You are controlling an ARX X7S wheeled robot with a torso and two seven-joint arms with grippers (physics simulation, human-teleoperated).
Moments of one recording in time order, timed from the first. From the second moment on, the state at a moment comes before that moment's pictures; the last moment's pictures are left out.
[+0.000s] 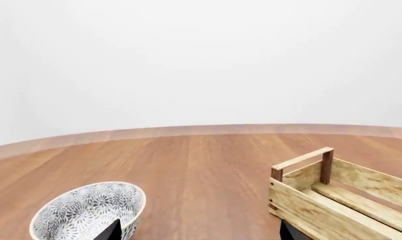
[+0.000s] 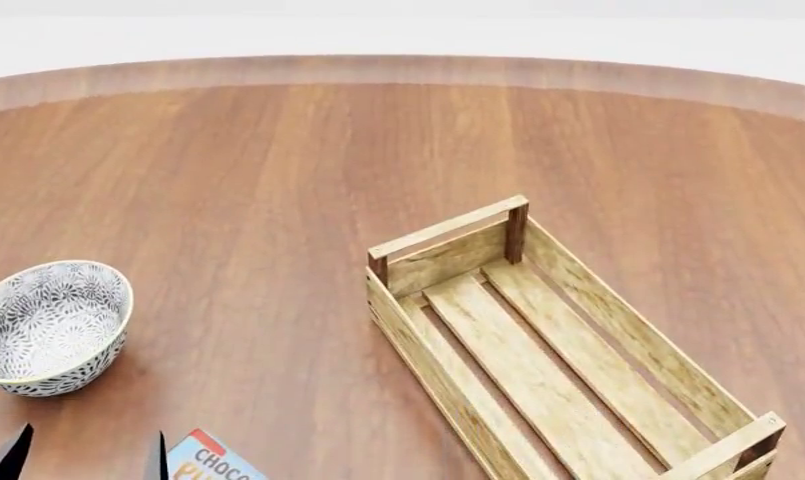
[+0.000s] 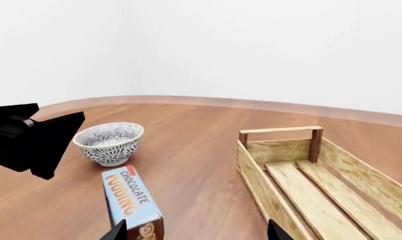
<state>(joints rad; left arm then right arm) 0.07 -0.18 0.16 0.26 -0.13 -0.05 -0.18 -0.40 0.38 -0.19 -0.48 0.28 -0.03 -0.10</state>
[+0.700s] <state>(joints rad) 0.06 -0.20 0.19 0.26 -0.14 -0.04 -0.21 -0.29 0.36 -0.31 -0.31 0.18 0.00 -0.15</state>
